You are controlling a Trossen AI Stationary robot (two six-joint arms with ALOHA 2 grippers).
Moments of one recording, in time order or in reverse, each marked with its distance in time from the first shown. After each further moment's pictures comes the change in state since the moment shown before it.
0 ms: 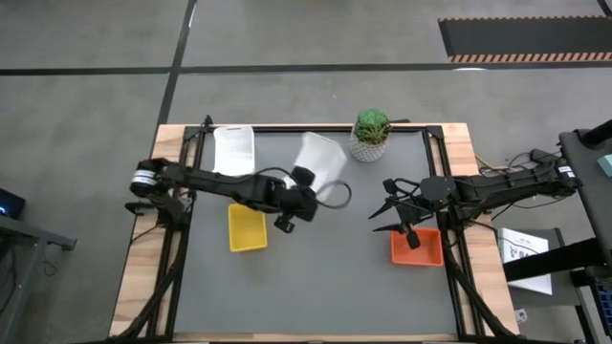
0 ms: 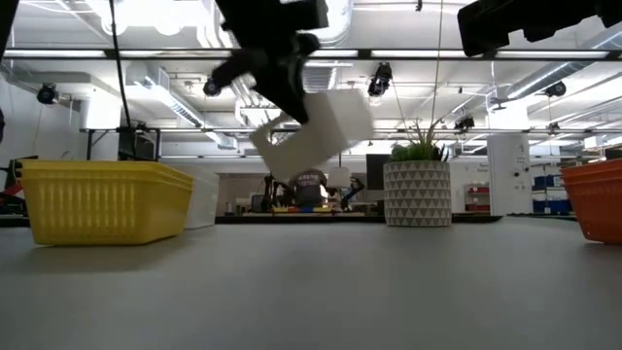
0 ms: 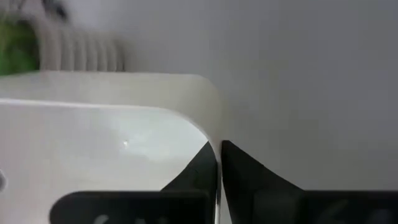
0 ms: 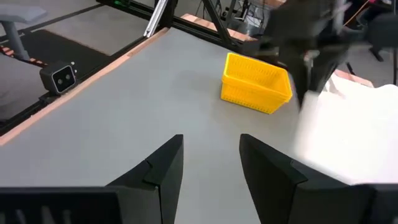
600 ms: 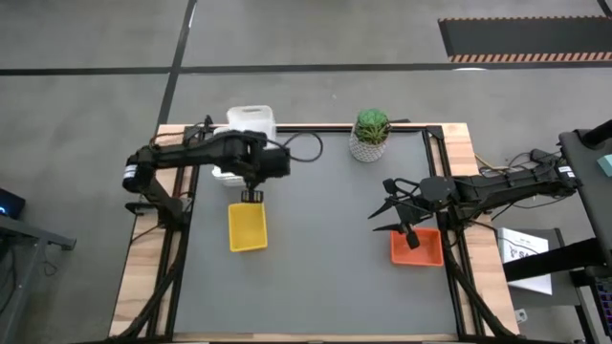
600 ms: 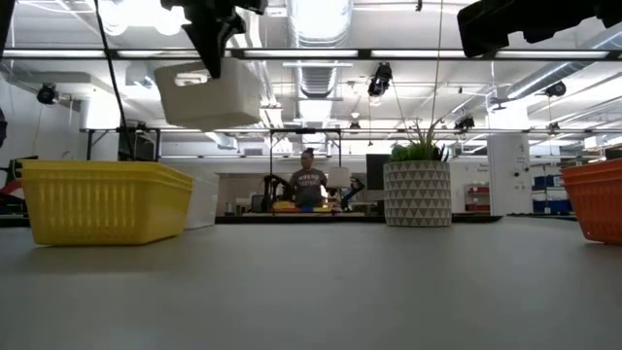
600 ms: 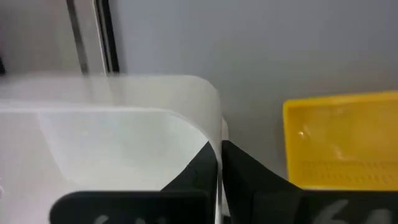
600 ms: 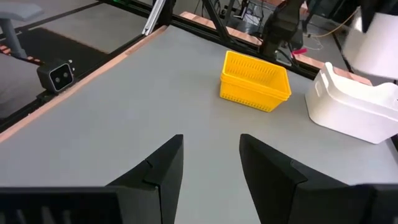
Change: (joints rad) left arm 0.157 -0.083 0.361 -0.861 0.025 -0.409; right arm 0.000 0.001 0.000 -0.003 0.008 -0.001
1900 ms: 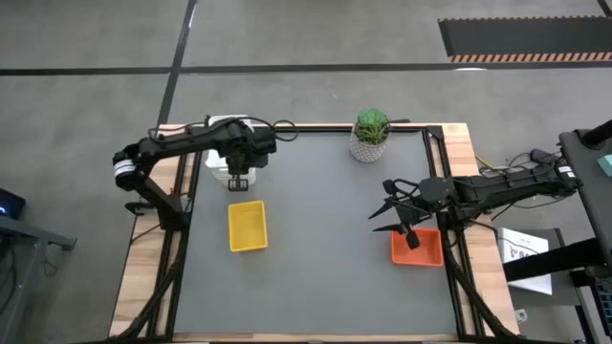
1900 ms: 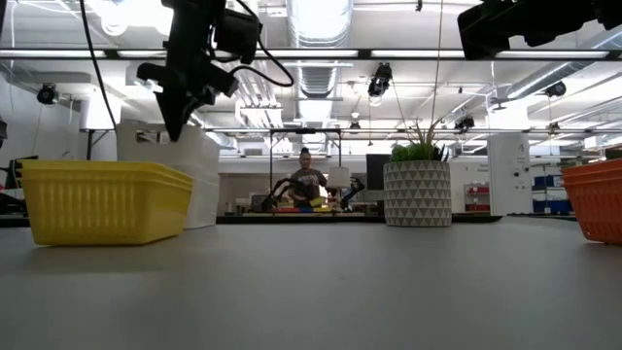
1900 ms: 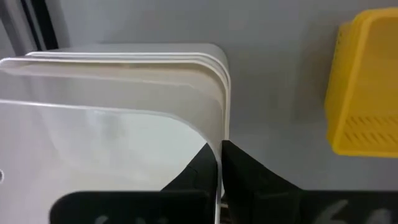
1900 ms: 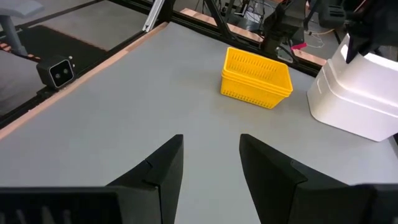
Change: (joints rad) left arm 0.309 -0.083 -0.399 0.140 0.135 0.169; right arm 0.000 0.001 -0.010 0.000 0.000 -0.001
